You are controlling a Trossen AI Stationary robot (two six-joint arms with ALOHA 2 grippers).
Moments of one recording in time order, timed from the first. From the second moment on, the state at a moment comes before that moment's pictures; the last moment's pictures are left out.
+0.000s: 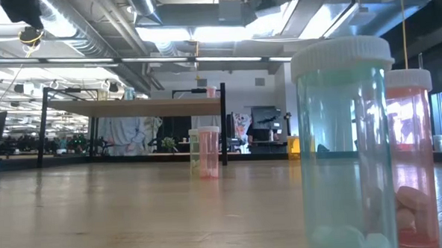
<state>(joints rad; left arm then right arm) 0.65 0.62 1.18 -1.42 0.24 0.03 -0.35 1.90 2.36 -0.98 -0.52 -0.40</state>
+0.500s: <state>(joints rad) 0.59 0.72 1.18 -1.57 0.30 -0.02 -0.35 1.90 2.36 -1.06 -0.53 -0.45</state>
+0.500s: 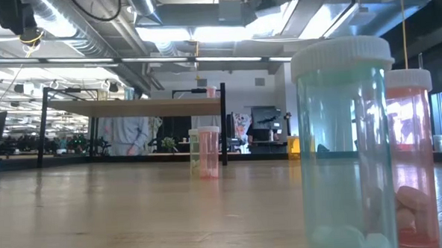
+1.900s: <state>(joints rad) -0.03 0.81 1.04 -1.52 0.25 -0.08 -0.35 1.90 2.36 -1.05 -0.52 -0.45</state>
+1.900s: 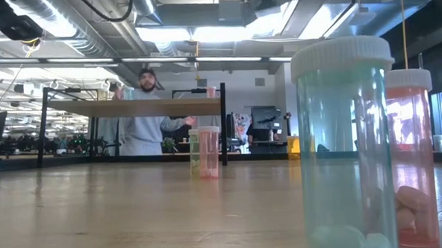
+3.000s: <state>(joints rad) -0.05 0.81 1.04 -1.44 0.22 -0.33 -0.35 1.90 2.36 -1.05 -0.52 -0.45</state>
